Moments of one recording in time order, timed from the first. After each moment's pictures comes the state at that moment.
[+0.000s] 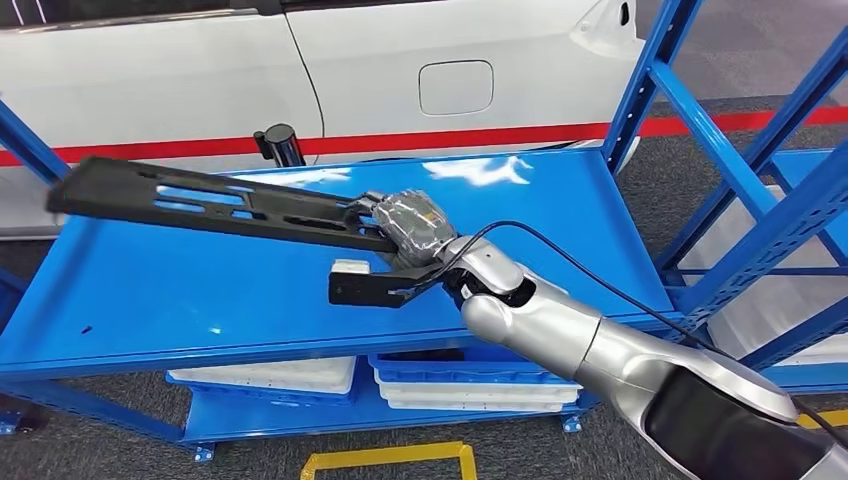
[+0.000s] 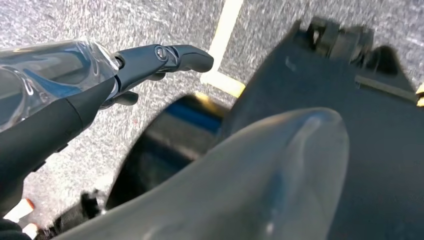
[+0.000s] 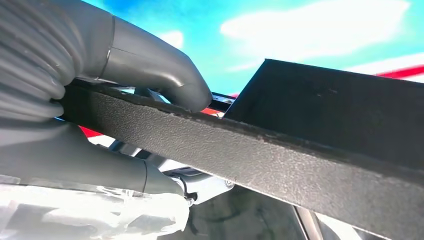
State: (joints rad) left arm -0.15 -0.06 -1.39 -0.23 0.67 0.25 0.07; right arm -0.91 -0.19 0.96 -1.30 0.39 -0.23 0.33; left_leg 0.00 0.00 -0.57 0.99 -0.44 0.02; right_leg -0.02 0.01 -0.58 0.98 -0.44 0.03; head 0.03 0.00
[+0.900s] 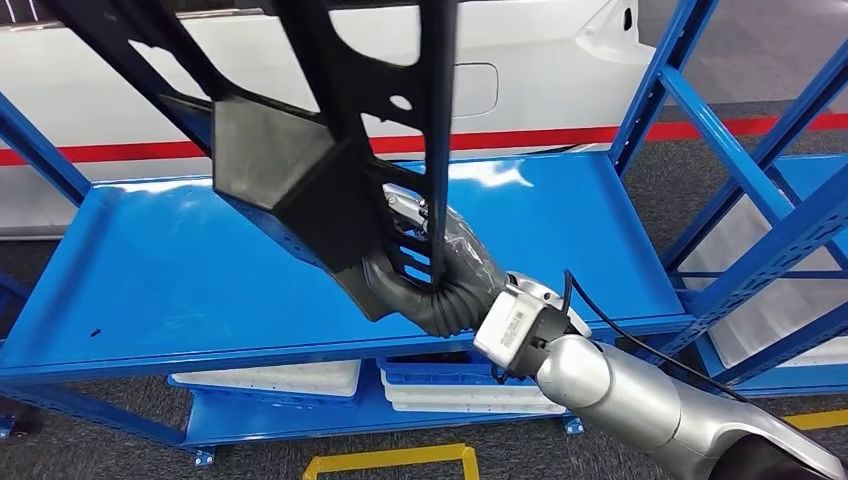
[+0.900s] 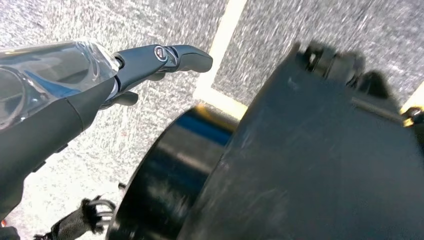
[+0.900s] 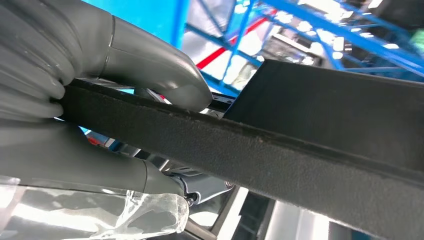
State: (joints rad) left arm -0.13 -0.06 -1.38 -0.23 0.69 0.31 -0.03; right arm -0.67 -0.32 0.79 -1.96 -0.20 -0.27 0.02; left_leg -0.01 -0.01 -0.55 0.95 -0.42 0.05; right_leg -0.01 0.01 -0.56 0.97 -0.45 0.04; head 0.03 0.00
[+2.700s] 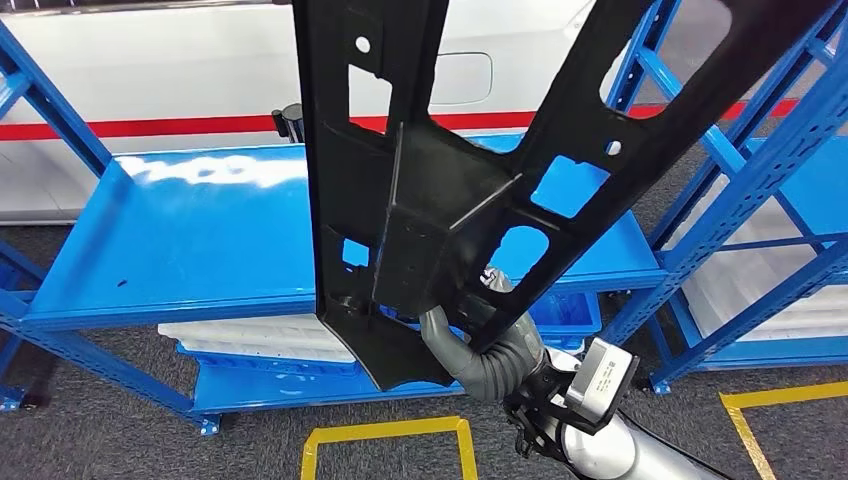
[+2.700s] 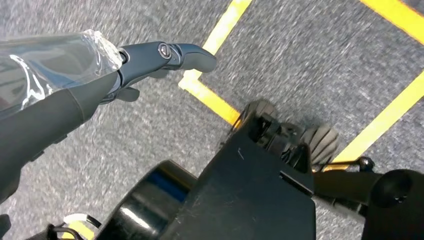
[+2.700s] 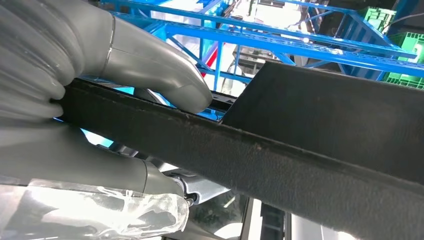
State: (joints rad) left arm -0.16 -0.06 -1.27 -0.23 0.75 0.33 -0.12; right arm -0.37 -0.34 0.70 -2.07 -0.28 -0.31 -0.10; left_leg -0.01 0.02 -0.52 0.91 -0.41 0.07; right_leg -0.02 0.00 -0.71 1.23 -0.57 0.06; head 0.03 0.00
